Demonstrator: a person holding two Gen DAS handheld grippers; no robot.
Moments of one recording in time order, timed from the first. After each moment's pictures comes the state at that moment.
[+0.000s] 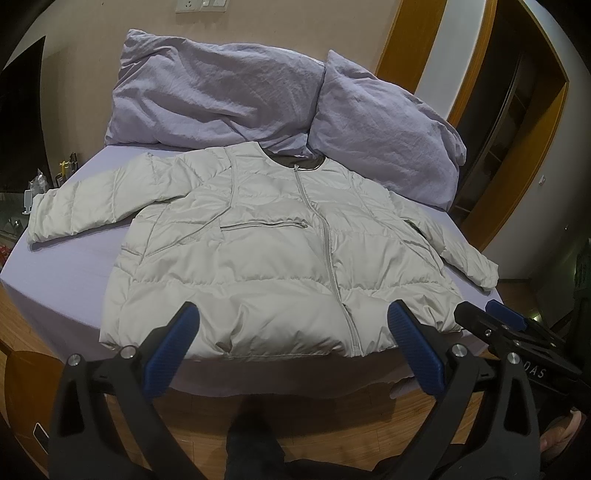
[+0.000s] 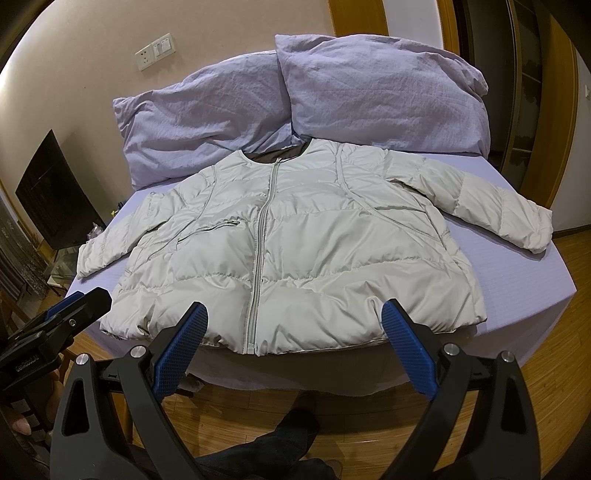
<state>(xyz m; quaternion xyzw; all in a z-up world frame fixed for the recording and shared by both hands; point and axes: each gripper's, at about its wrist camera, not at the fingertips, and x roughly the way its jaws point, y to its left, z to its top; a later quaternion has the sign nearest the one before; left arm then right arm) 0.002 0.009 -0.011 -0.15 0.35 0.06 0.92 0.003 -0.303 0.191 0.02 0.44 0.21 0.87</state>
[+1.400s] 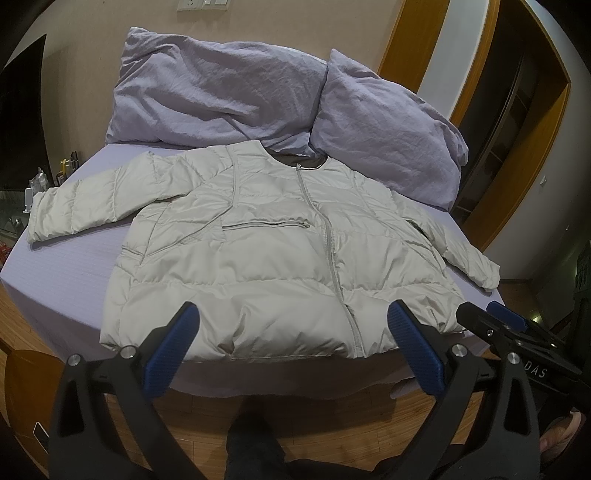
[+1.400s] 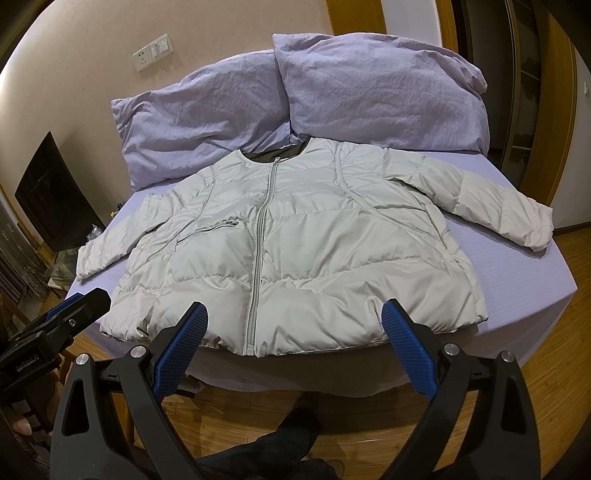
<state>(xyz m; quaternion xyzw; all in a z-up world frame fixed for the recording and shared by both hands) 0.002 0.008 -0.009 -0.15 0.36 0.06 0.92 0.004 -0.304 0.188 0.02 0.44 0.21 0.87</state>
